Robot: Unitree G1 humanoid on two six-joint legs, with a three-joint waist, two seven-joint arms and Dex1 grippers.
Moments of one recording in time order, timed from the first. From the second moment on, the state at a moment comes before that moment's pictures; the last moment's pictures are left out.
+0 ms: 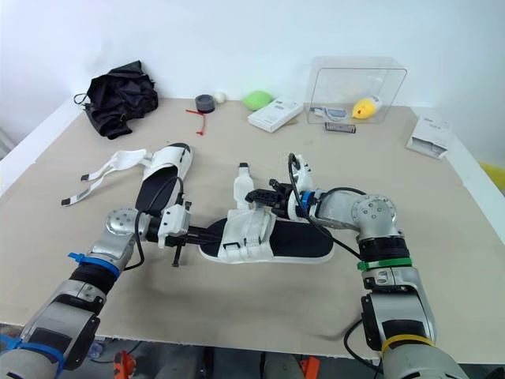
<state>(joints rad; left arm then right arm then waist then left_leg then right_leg) -0.63 0.40 -0.22 0.70 -0.18 -0.41 -1.43 -0.76 -0.48 0.00 0.36 1.36 1.14 -0.02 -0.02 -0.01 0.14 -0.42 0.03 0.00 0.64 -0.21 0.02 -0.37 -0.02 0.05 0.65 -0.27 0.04</state>
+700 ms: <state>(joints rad) -0.62 0.40 -0.22 0.69 -0.18 -0.40 -1.44 -1.01 -0.54 -0.15 0.48 0.99 1.19 0.29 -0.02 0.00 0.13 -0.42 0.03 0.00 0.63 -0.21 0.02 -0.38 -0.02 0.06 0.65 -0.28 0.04</state>
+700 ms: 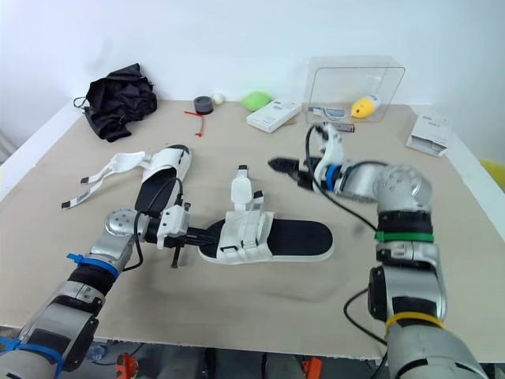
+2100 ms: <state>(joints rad) -0.58 0.42 -0.21 0.61 -0.18 -0.38 -1.42 -1.41 -0.15 -0.17 1.23 0.44 0.74 0.66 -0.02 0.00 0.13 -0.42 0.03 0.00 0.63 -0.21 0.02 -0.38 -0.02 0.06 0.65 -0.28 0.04</state>
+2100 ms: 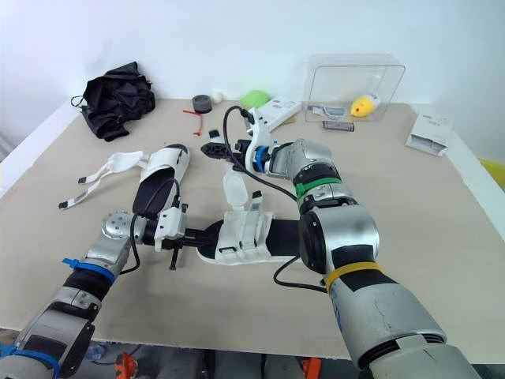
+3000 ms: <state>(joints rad) -0.60 0.40 -0.20 0.63 -0.18 -0.37 -1.43 -0.82 -0.32 0.05 0.06 0.46 0.78 1.10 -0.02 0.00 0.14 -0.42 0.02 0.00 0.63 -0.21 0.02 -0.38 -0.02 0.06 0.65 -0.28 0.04</state>
